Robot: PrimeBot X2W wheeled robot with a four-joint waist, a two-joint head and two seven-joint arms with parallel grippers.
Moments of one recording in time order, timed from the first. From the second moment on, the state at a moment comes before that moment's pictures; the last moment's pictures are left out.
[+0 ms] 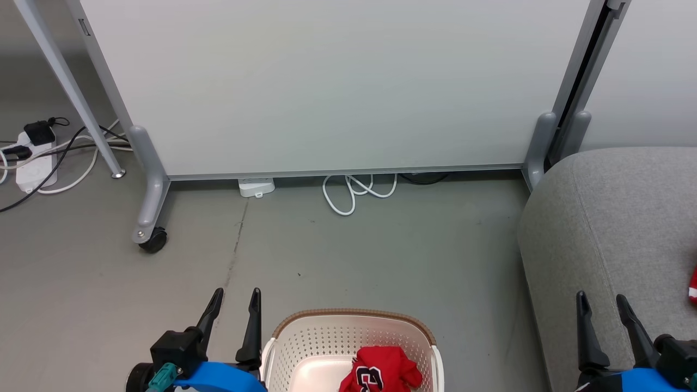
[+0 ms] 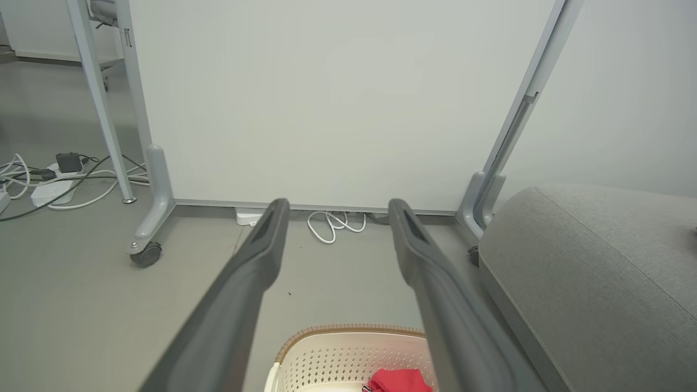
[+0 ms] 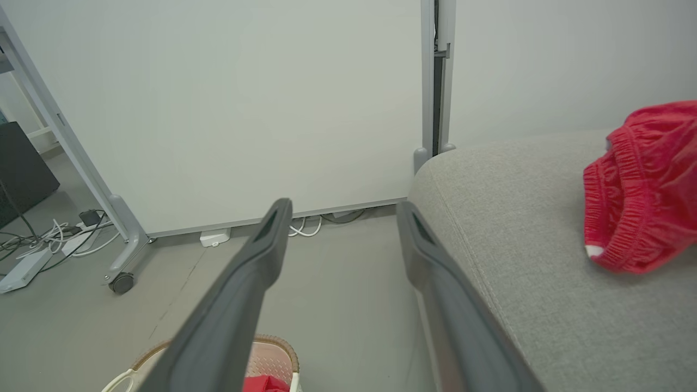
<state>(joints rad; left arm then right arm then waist) -0.06 0.06 -0.18 0.43 -0.27 -0.13 -0.26 0.03 -0.05 -0.17 0.26 0.18 0.13 -0.23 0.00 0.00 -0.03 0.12</state>
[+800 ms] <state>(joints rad) -0.13 0.06 -0.28 0.56 -0.26 -0.13 -0.26 -0.03 -0.05 -0.11 0.16 0.15 0.13 -0.20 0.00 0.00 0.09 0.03</state>
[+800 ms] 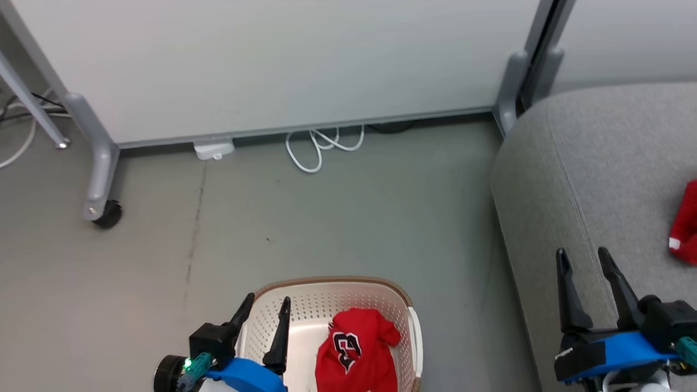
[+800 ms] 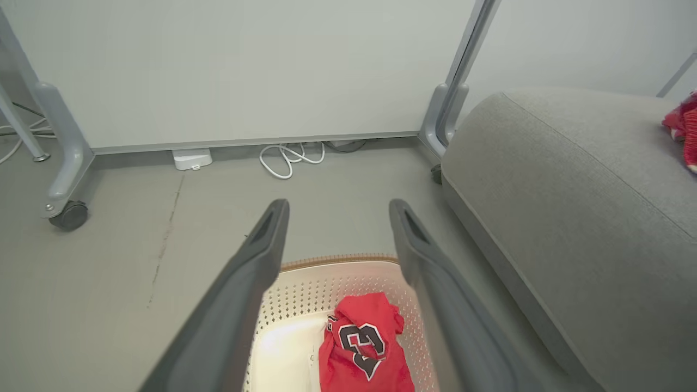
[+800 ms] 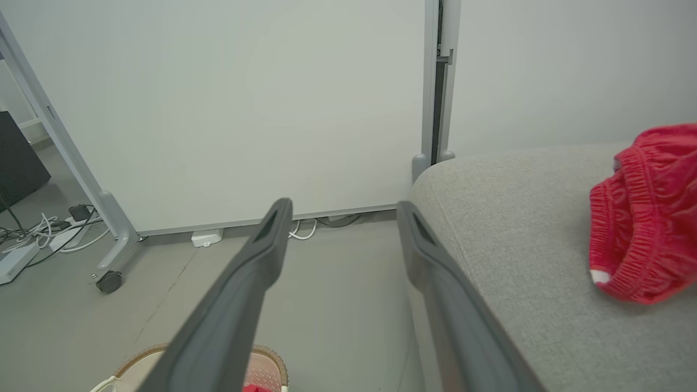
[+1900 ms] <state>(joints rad) -0.53 0.13 -0.53 1.01 -0.20 -0.13 -0.26 -0.29 -0.05 0.13 0.11 0.19 0.13 -0.26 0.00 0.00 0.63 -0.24</state>
